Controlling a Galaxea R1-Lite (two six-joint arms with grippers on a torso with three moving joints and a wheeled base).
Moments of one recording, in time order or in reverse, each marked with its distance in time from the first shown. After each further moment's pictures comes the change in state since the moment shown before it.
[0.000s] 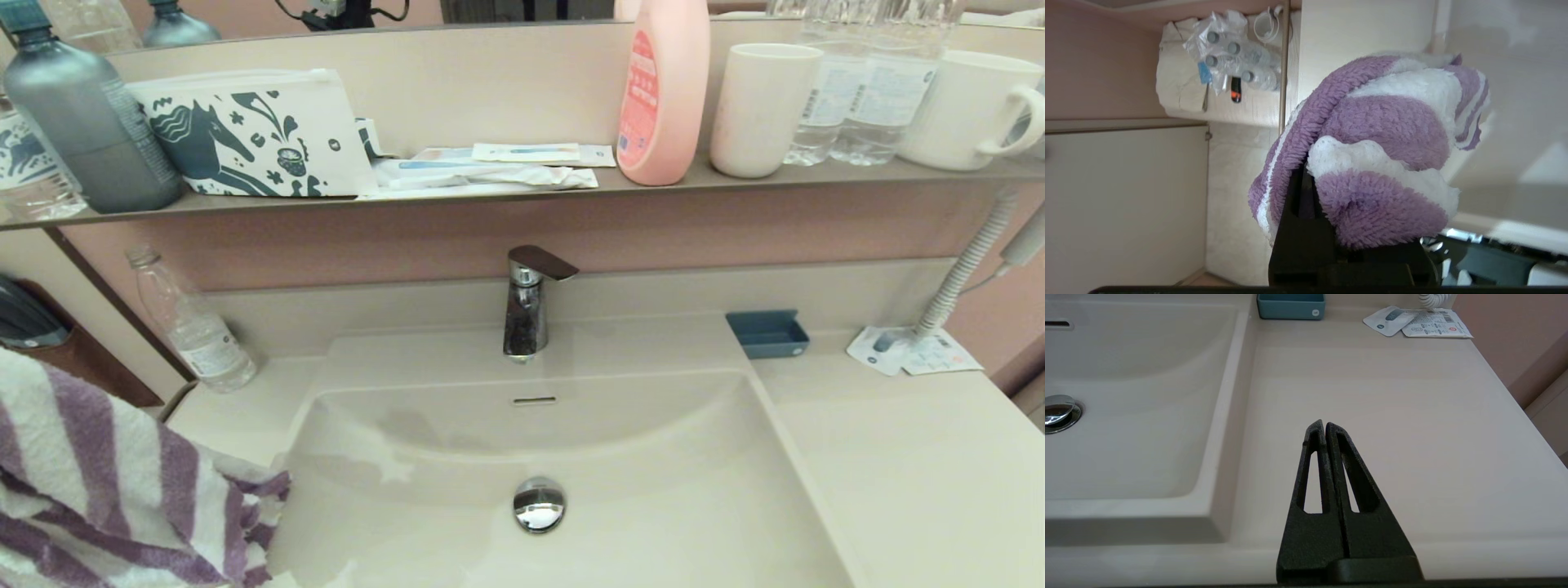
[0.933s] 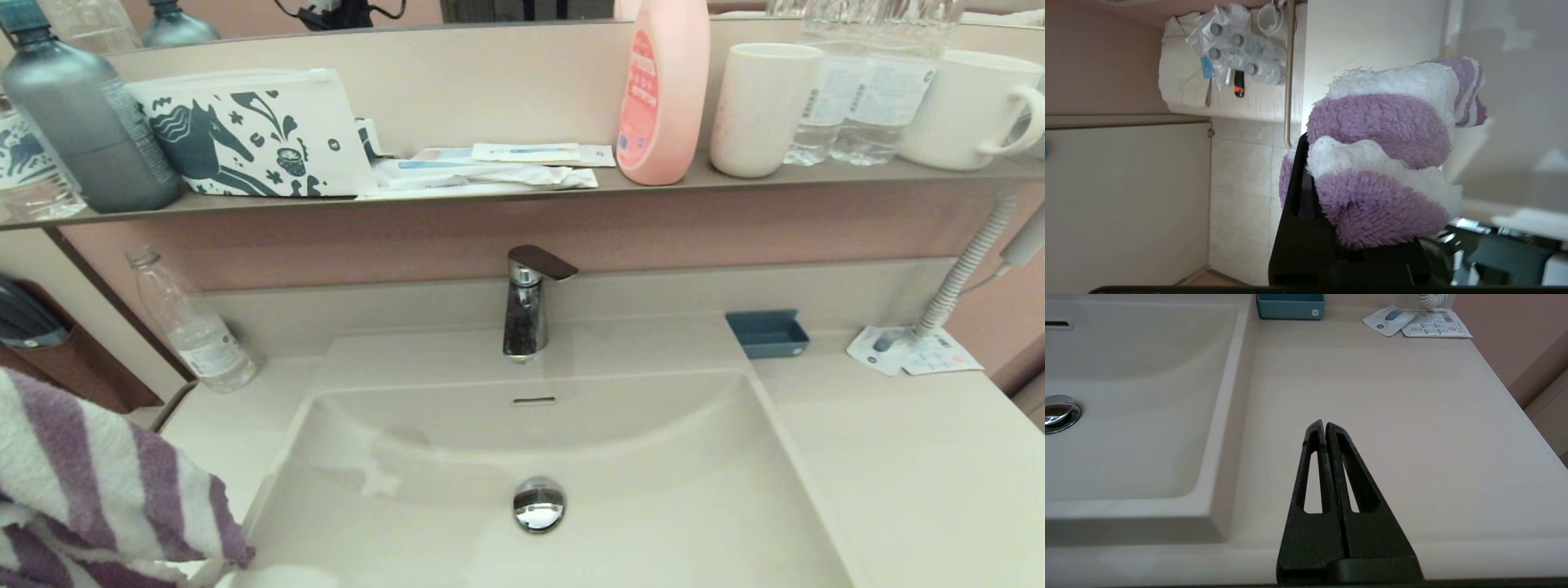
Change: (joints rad) left arm 0.006 -0.071 0.063 -0.002 0.001 0.007; right arm 0.000 0.000 0.000 0.000 0.000 0.000
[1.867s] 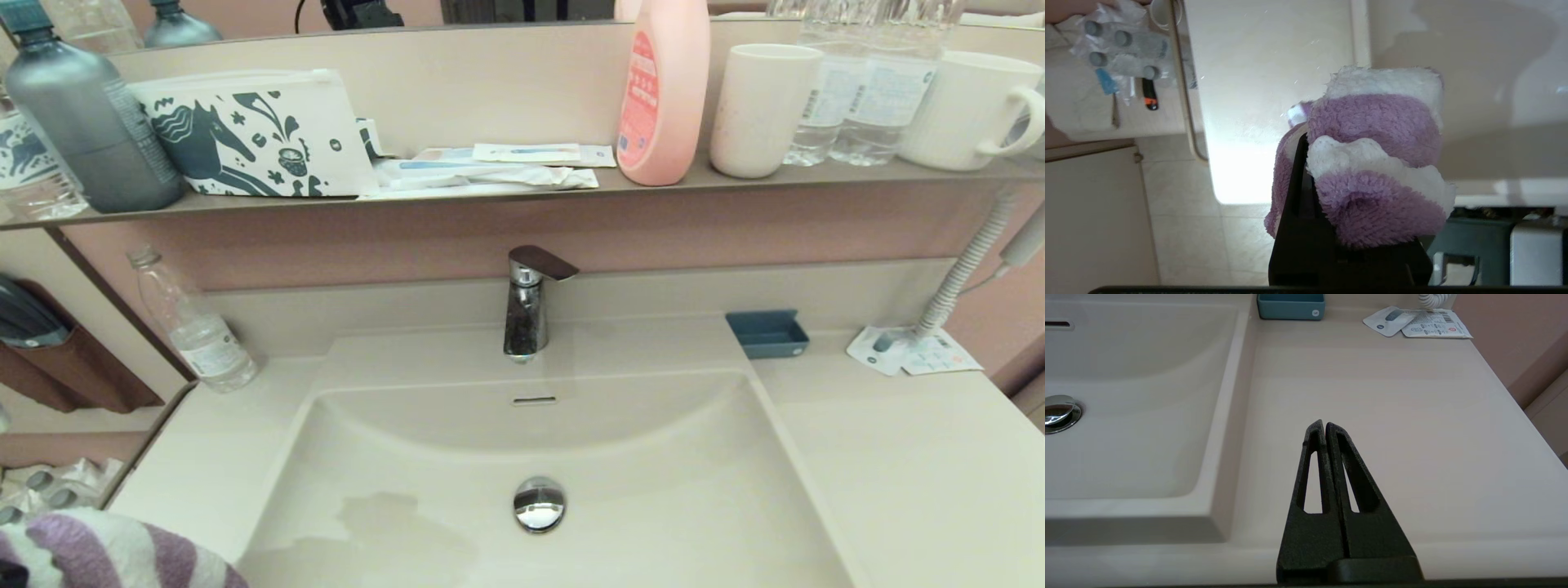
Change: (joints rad) left arm 0.009 -0.236 0.720 -0.556 -0.241 0.090; right arm 0.000 0.000 0.000 0.000 0.000 0.000
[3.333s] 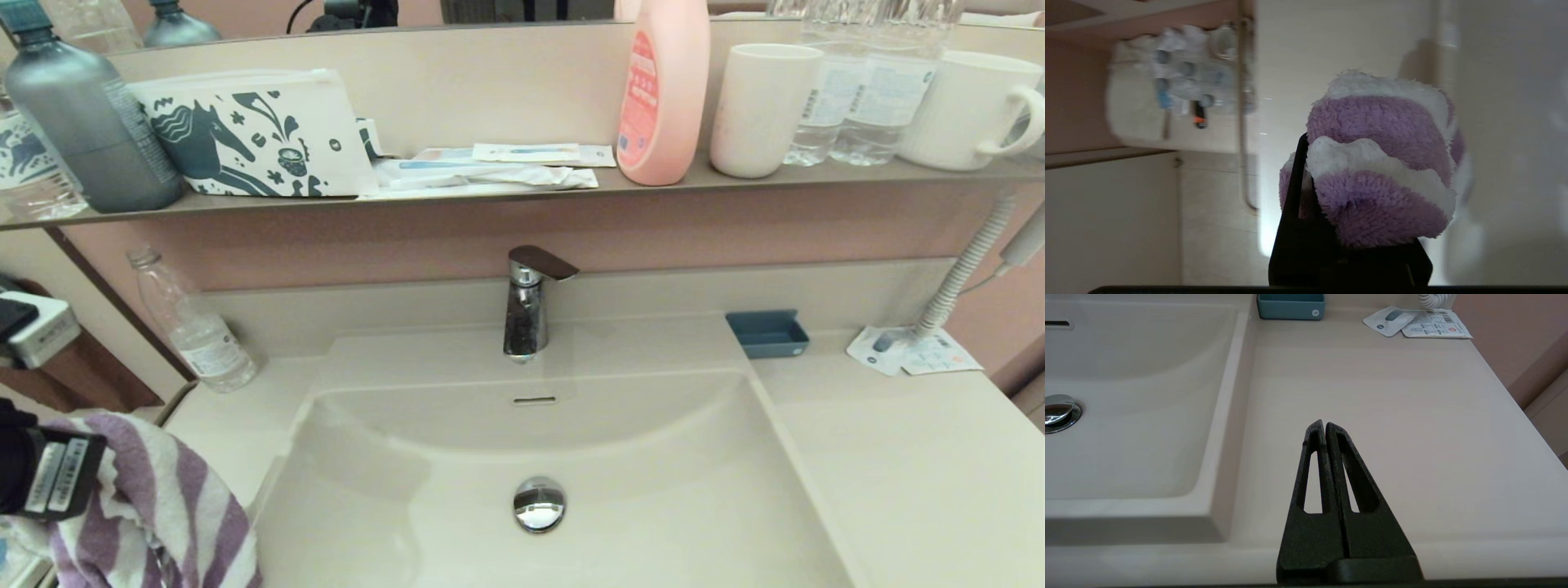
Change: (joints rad) left arm 0.527 0.178 0.036 -0.431 -0.212 0.419; right arm 0.000 0.000 0.000 0.000 0.000 0.000
